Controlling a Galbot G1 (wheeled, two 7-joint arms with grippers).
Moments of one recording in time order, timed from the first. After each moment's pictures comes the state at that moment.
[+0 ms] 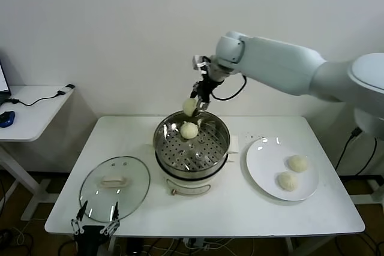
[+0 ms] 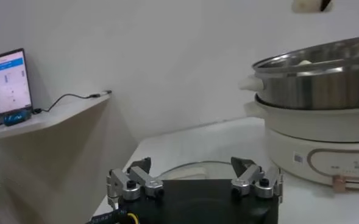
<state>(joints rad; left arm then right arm) 1.86 -1.55 -0.70 -2.08 0.10 -0.08 0.01 0.71 1.36 -1.50 0.92 0.85 -0.30 -1.01</state>
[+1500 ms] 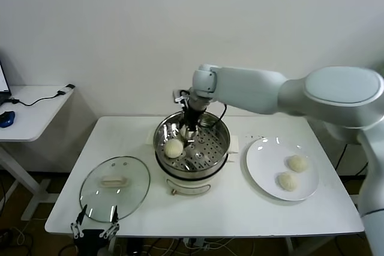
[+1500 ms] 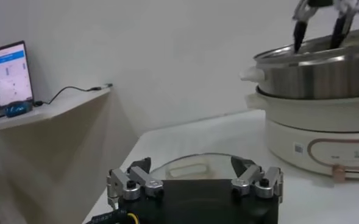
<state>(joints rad) 1.87 -1.56 -0.71 -2.05 0.09 -0.10 0.00 0.70 1.36 -1.60 1.01 0.85 -0.29 -1.00</state>
